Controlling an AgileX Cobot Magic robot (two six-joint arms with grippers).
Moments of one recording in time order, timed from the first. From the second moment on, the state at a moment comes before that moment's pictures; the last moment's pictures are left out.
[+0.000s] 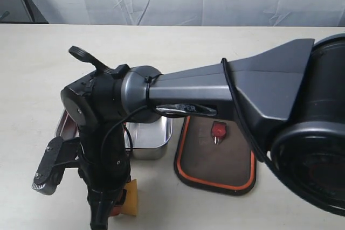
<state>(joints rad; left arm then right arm) -0.09 0.01 -0.01 -0.02 0.23 0.03 1.06 2.23 -1.63 0.21 1.09 -0.67</state>
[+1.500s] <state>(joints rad) -0.09 0.01 -0.01 -0.02 0.23 0.03 0.78 2.12 -1.63 0.09 0.94 -0.40</state>
